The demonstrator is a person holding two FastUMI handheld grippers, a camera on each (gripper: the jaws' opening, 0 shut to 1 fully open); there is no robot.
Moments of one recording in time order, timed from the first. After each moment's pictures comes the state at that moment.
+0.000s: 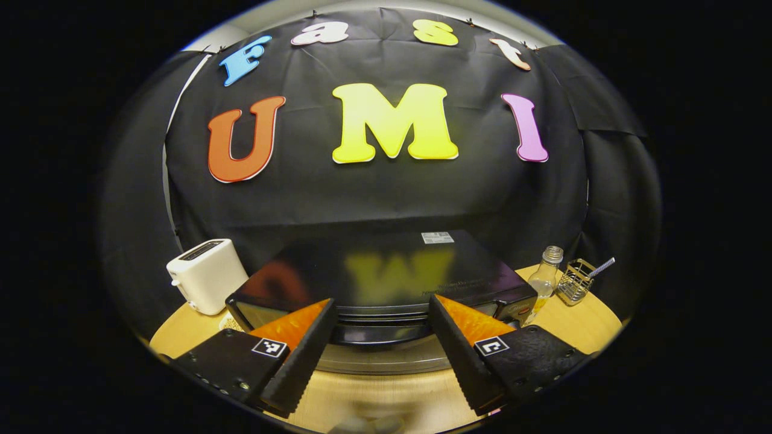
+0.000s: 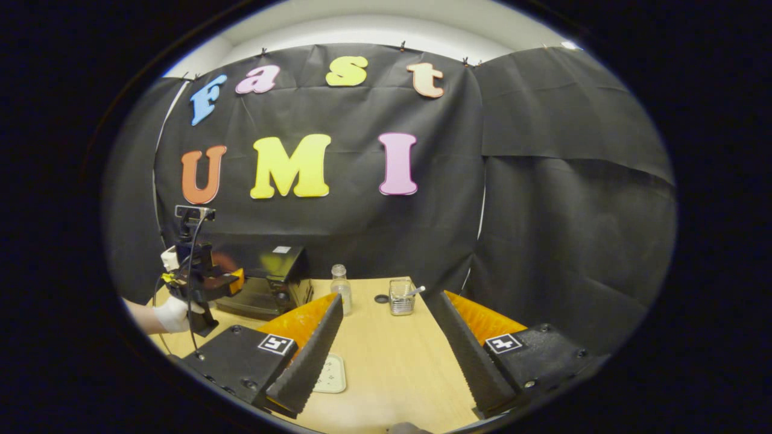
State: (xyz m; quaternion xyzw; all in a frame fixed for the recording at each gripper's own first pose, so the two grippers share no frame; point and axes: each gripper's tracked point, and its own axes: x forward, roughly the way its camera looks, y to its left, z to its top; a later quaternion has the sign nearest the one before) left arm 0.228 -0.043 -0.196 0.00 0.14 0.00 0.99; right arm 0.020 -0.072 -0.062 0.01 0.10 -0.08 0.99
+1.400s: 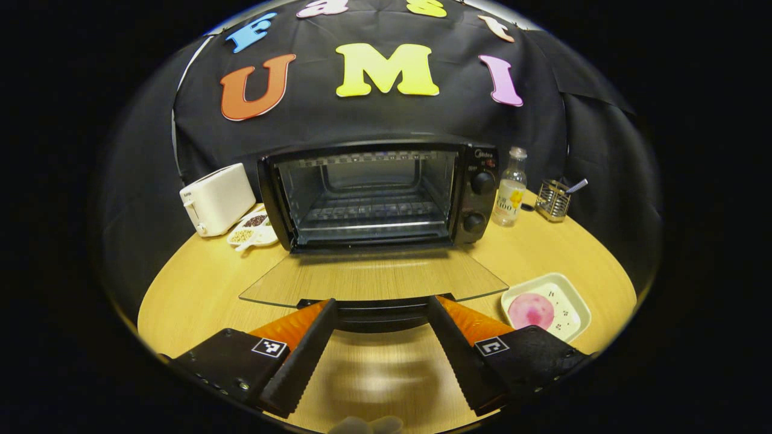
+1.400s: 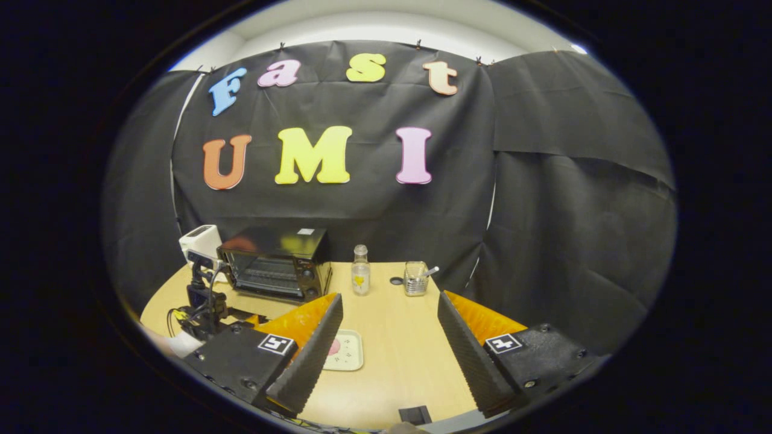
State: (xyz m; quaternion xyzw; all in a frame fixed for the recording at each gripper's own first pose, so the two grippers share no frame) left arm 0.068 -0.046 -0.324 0.00 0.27 -0.03 0.96; right arm -0.050 -0.033 -0.081 0.00 0.12 -0.06 0.99
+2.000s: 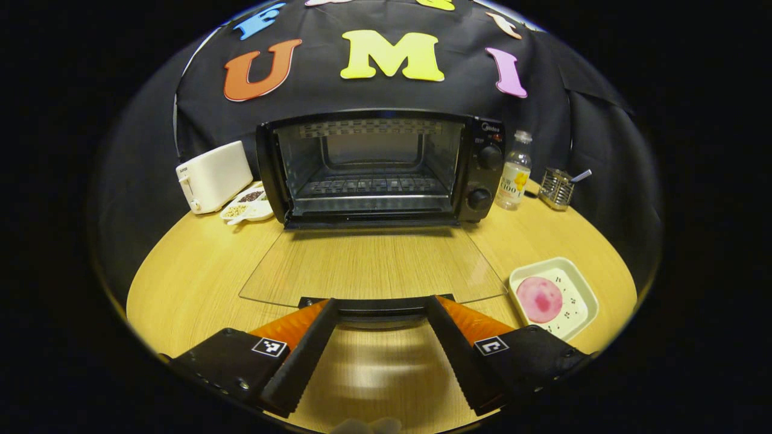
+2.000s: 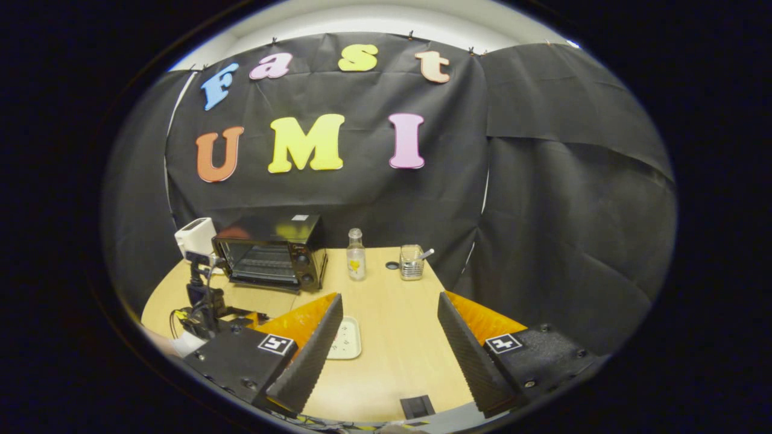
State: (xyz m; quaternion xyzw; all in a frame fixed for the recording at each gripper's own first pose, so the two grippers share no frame) left arm 0.062 -0.041 -0.337 -0.03 0.28 -0.02 0.96; right arm -0.057 -0.037 -0.109 0.01 0.15 -0.07 0.99
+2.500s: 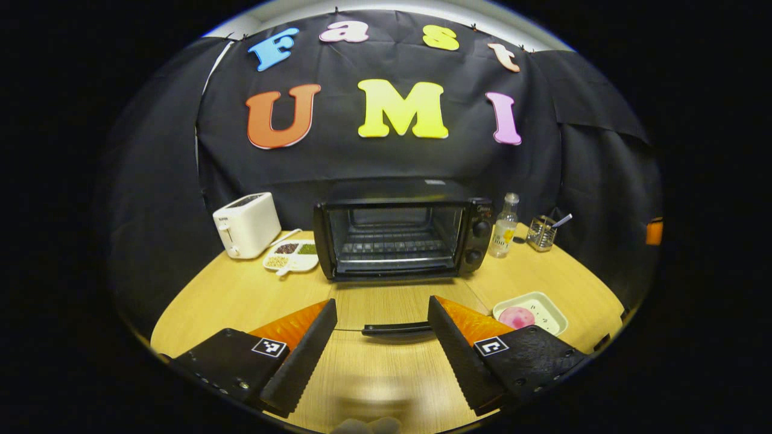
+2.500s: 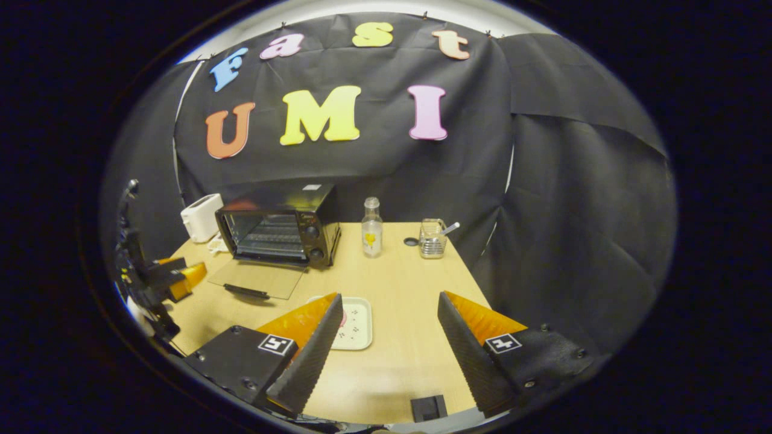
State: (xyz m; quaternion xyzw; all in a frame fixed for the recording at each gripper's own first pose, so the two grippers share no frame) left arm 0.019 0.015 -0.212 -0.03 0.17 -0.02 0.99; right arm -0.012 -0.020 -0.183 0.01 0.22 -0.02 0.98
